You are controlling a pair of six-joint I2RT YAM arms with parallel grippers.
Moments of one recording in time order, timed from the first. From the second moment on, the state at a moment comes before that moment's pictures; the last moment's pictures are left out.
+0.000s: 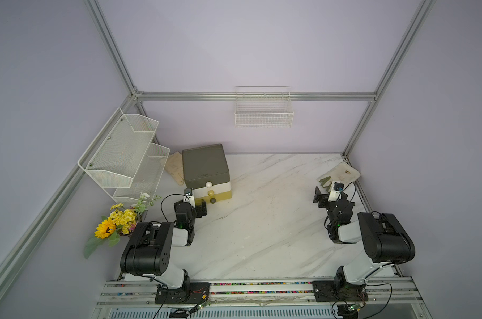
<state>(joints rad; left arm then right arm) 0.00 1.56 0.34 0.84 -0.15 0.04 -0.08 1.65 0.34 1.20 0.01 0.05</state>
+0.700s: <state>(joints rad) 0.01 1.26 0.39 0.57 -0.21 0.00 -0.02 1.47 0.42 0.94 0.09 0.07</state>
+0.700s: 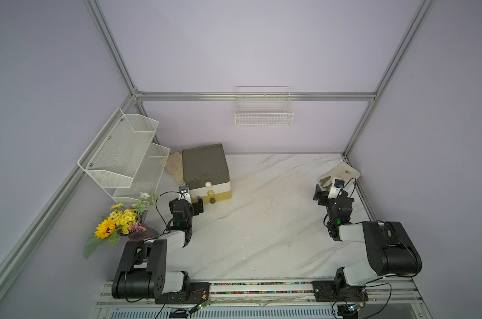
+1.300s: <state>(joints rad) -0.06 0.76 0.51 0.19 -0.12 -0.13 0.30 1.23 0.85 0.31 -0.08 0.33</state>
